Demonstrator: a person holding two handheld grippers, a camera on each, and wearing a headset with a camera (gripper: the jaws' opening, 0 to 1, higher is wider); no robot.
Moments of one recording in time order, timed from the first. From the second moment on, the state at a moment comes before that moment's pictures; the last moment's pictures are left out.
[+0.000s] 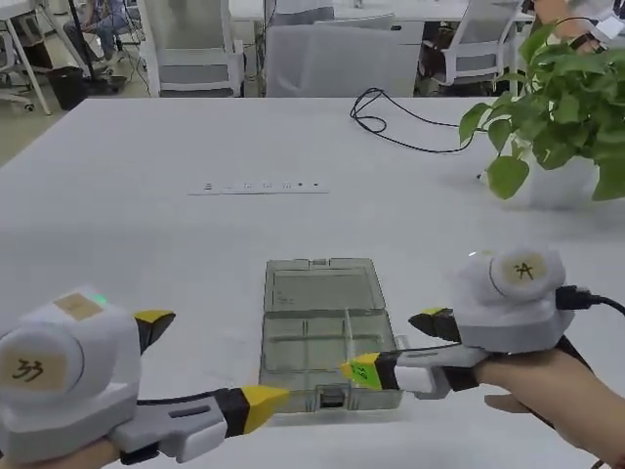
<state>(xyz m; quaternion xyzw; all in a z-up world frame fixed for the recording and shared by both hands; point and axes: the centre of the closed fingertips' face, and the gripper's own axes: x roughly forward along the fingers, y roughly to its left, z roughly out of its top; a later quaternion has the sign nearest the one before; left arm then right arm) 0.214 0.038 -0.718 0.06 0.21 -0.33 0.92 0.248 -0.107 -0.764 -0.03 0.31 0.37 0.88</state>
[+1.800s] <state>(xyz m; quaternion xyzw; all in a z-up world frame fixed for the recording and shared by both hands) 0.251 0.082 -0.824 0.06 0.41 -0.23 0.88 0.244 -0.119 -0.764 -0.01 0.29 0.37 0.88</state>
